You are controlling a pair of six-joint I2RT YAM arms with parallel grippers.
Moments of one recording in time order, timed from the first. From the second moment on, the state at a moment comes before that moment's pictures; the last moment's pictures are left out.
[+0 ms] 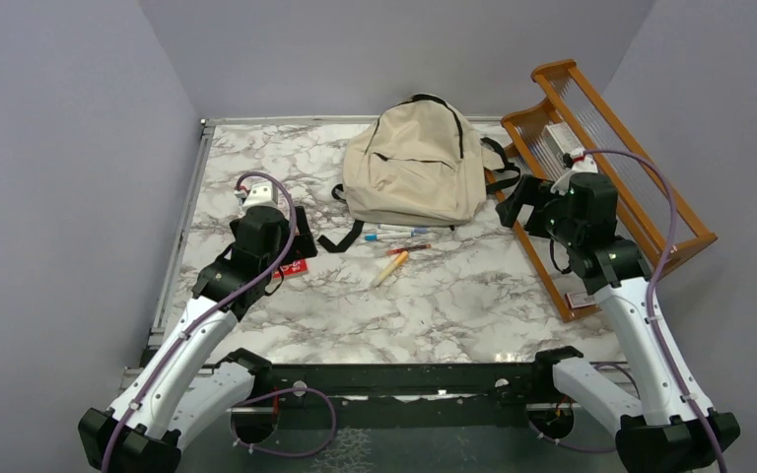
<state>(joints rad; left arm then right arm) -0.42 0.83 0.79 -0.56 -0.31 -0.47 0.17 0.91 1.00 -0.58 -0.02 0.36</state>
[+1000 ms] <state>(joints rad) -0.42 0.86 0.79 -0.57 -0.32 -0.48 0.20 1.43 1.31 -0.51 -0.34 0.22</state>
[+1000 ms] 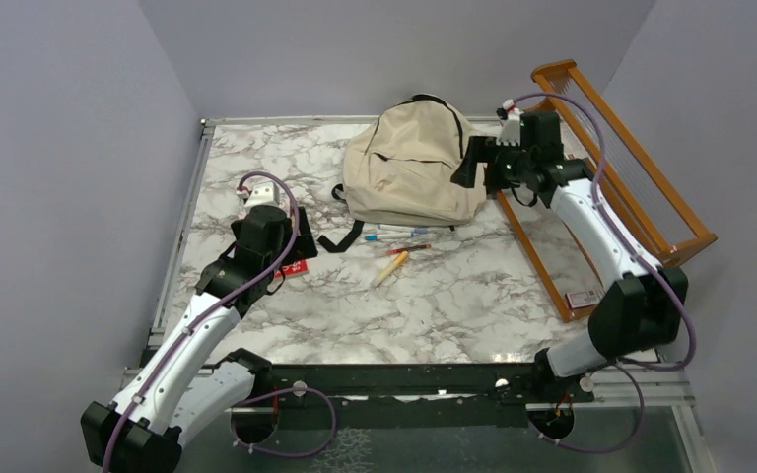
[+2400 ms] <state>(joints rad) -0.42 0.80 0.77 -0.56 -0.32 -0.49 0.25 2.58 2.37 -0.24 -0.06 -0.19</state>
